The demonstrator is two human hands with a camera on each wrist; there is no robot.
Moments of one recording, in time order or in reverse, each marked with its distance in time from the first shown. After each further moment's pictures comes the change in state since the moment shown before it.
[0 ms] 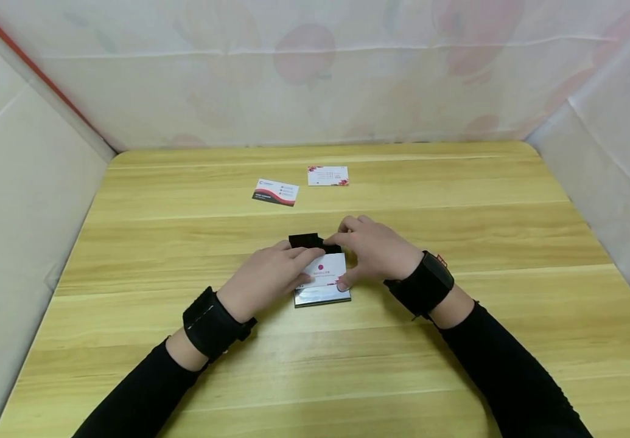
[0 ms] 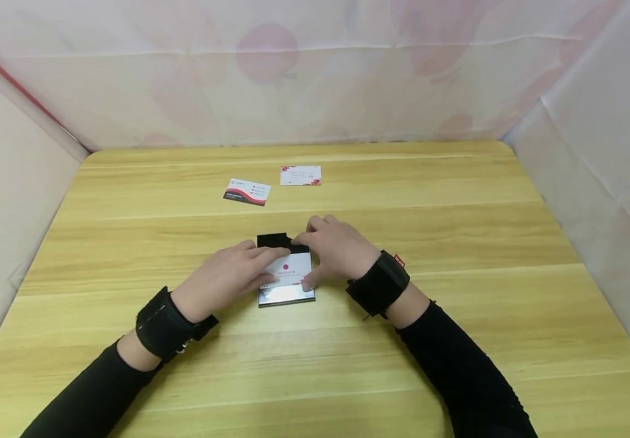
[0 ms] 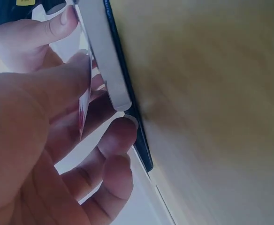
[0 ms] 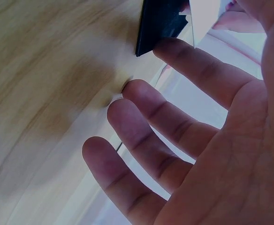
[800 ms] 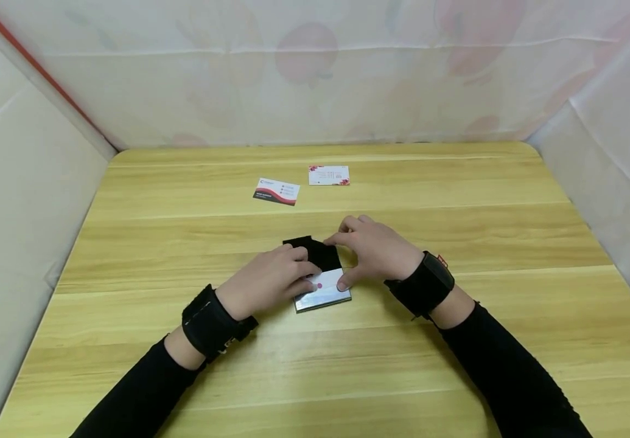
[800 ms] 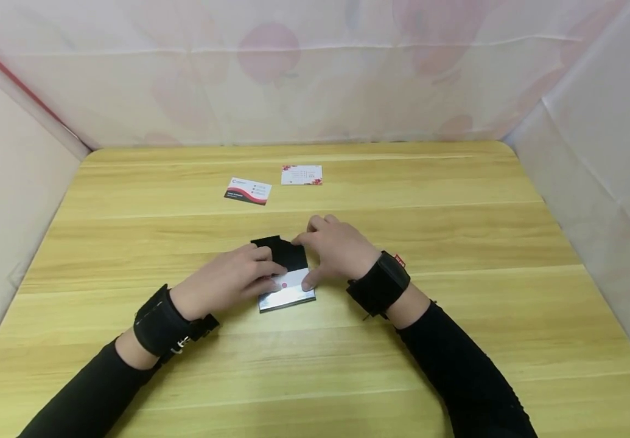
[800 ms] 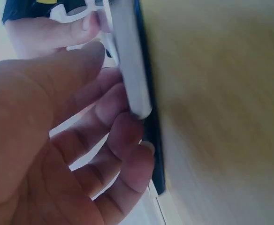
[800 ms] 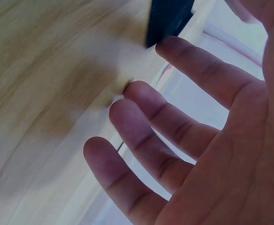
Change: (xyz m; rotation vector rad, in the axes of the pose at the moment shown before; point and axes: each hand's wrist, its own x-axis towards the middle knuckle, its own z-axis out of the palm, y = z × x) left_hand 0.000 0.002 -0.003 -0.114 -0.077 0.039; right_hand -0.002 0.001 0.000 0.005 0.008 -0.003
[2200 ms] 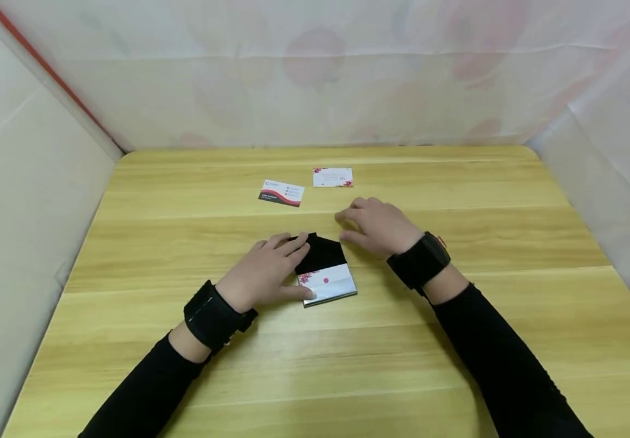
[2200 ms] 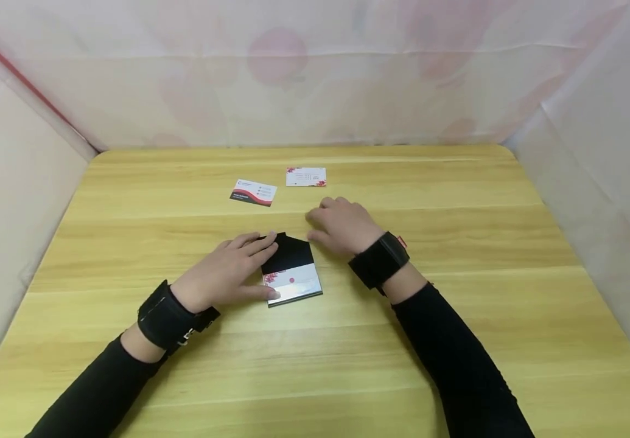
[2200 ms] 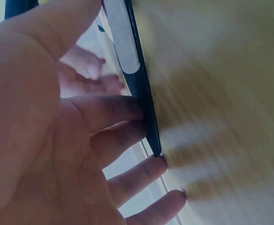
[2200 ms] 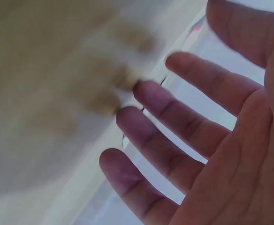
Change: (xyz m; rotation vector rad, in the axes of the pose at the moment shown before) left_hand 0.005 -0.010 -0.005 0.078 -0.191 -0.208; right_hand 0.028 0.042 -0.007 -0.100 0.092 0.040
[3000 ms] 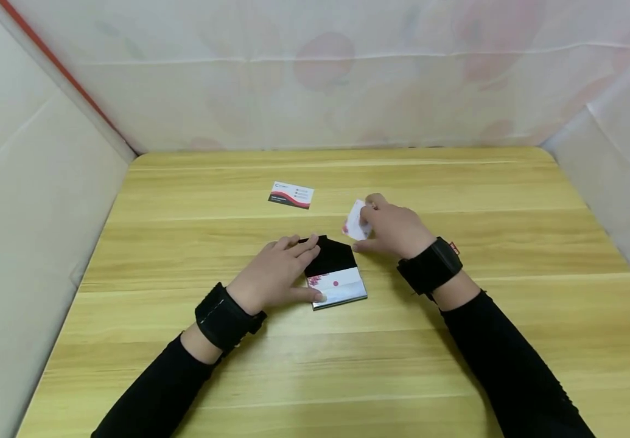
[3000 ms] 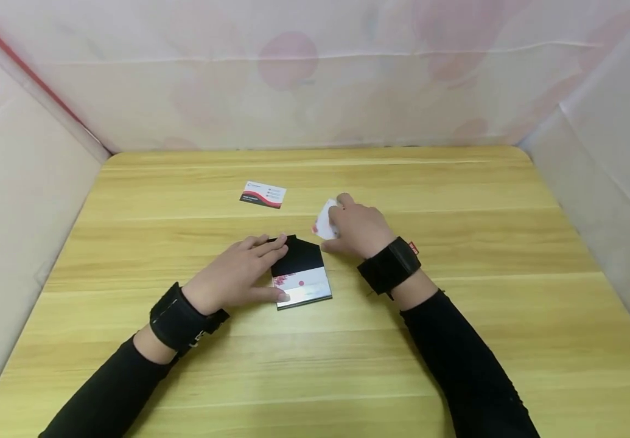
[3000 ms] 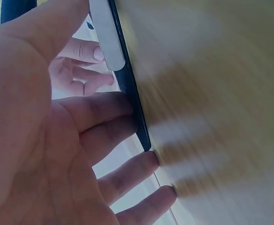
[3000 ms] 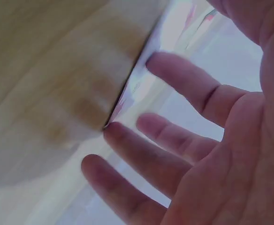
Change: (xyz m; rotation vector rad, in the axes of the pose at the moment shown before) left_hand 0.003 0.005 0.005 -0.008 0.035 -0.009; right_hand -0.006 0.003 0.001 -0.028 -0.012 0.168
